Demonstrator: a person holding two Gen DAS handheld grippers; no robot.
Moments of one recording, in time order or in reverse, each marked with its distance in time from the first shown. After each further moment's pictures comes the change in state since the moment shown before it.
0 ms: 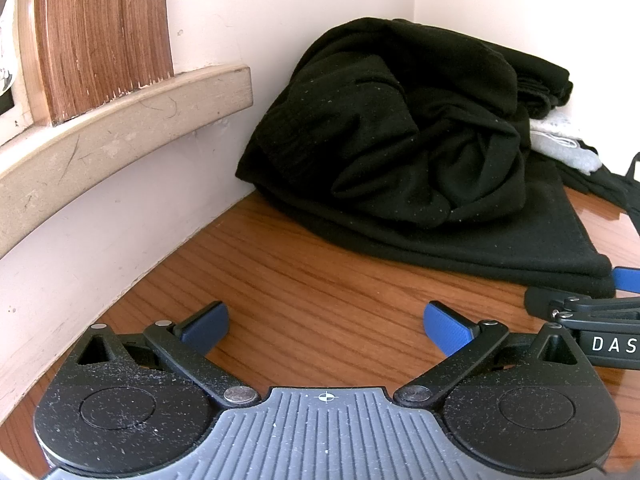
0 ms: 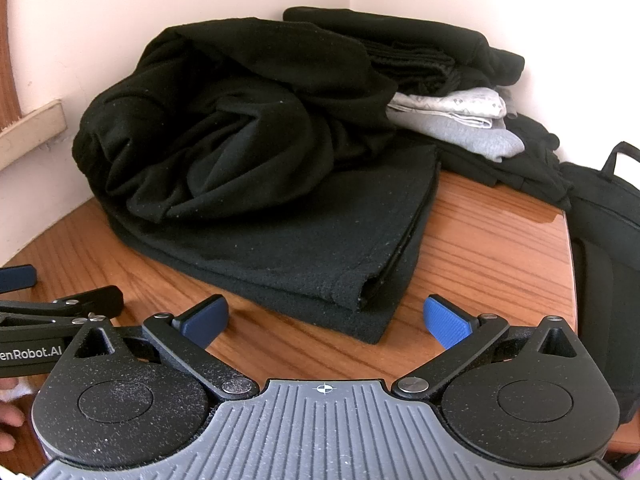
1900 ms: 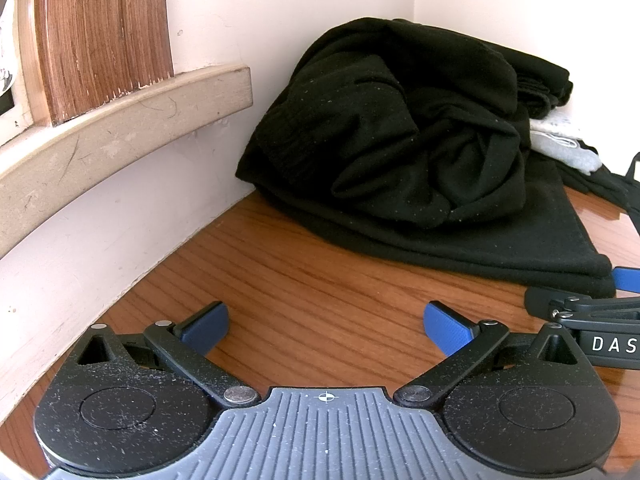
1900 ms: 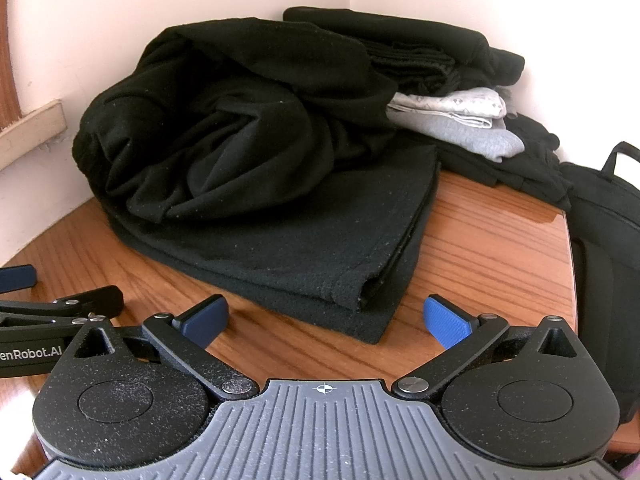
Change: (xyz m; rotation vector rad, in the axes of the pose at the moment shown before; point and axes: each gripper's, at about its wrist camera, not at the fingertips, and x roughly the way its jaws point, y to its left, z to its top) left arm 0.001 -0.005 0.000 0.007 0.000 0.004; right arm 0.000 0.000 0.000 0.000 0.000 0.000
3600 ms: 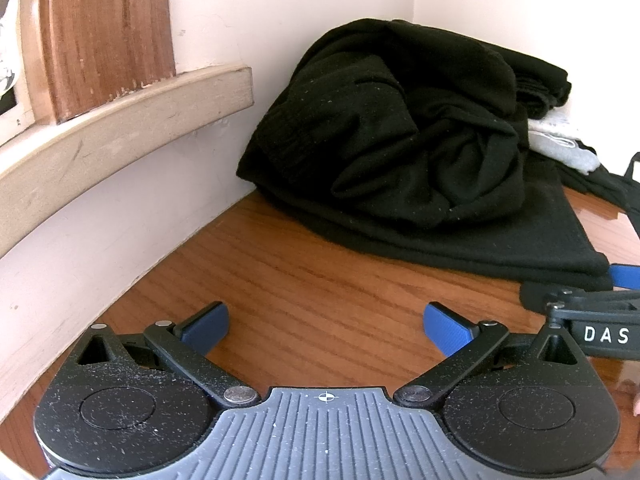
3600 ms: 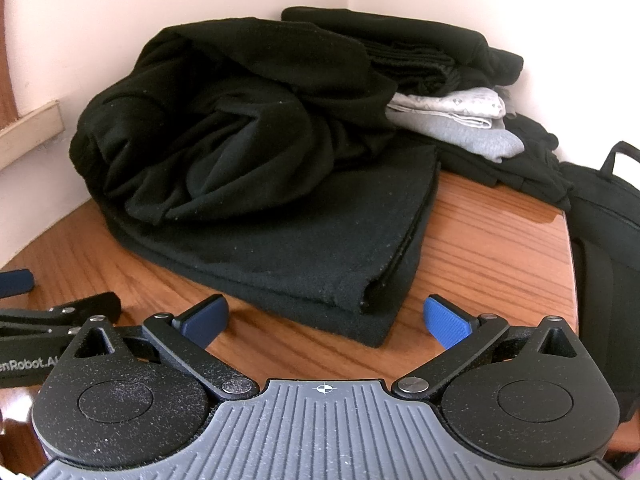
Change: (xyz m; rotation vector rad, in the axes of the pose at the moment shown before) left arm -0.004 0.004 -0.002 -0.003 -0.004 -0.007; right arm 0.004 0.001 -0.002 0.002 0.001 -0.008
